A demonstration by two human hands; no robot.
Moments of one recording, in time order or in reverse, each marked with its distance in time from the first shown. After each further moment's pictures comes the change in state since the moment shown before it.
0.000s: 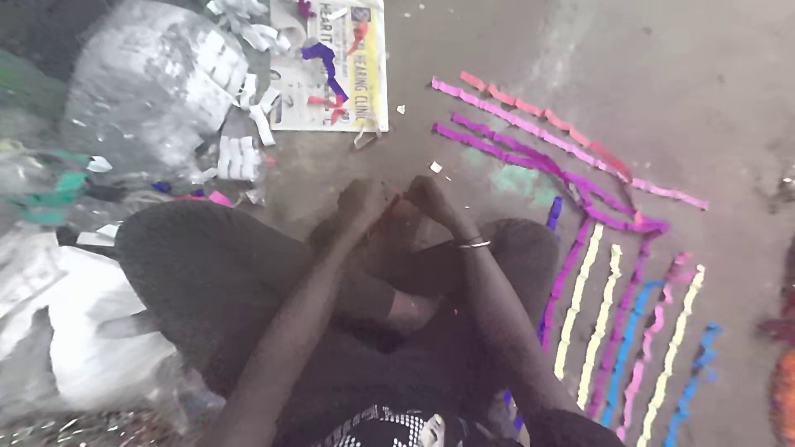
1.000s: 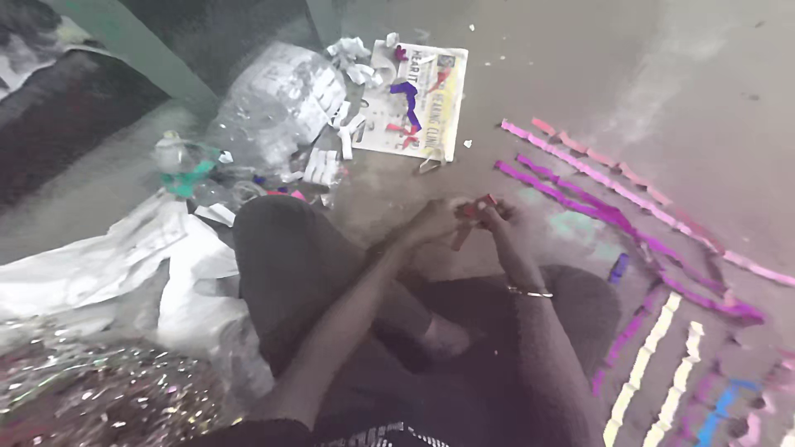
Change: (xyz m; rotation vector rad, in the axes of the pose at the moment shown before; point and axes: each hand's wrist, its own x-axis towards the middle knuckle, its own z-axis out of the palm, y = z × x) left_hand -0.009 0.003 -0.013 -0.522 -0.068 0.417; right_hand -0.059 -0.022 -0.004 0.608 0.328 -0.056
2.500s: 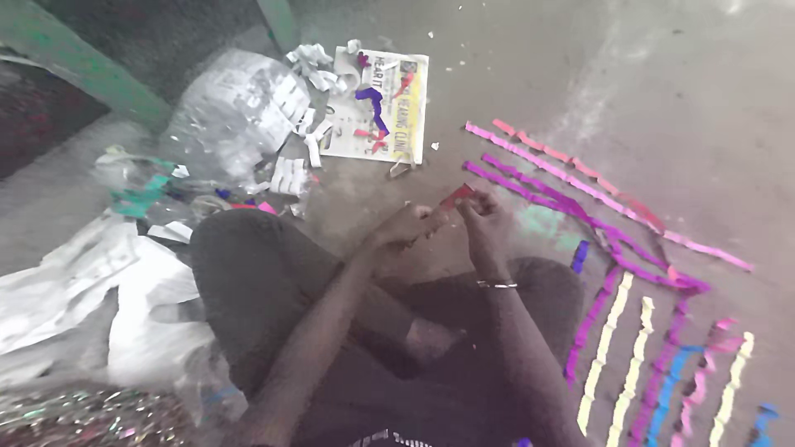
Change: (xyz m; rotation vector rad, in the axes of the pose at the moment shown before) left_hand -0.001 -0.002 -0.005 -0.238 -0.187 -0.132; right_hand 0.008 -0.006 0.008 0.055 0.220 -0.157
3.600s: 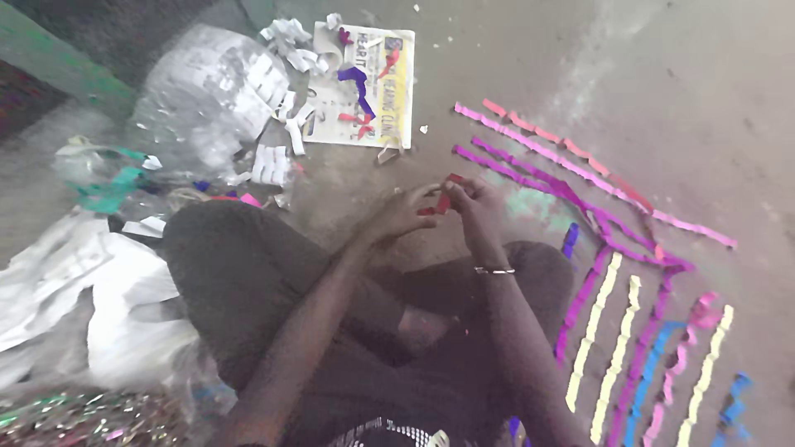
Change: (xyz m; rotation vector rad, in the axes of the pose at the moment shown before) left_hand 0.005 -0.008 0.009 0.279 0.093 0.228; right_hand 0.020 0.005 -0.001 0.137 -0.043 0.096
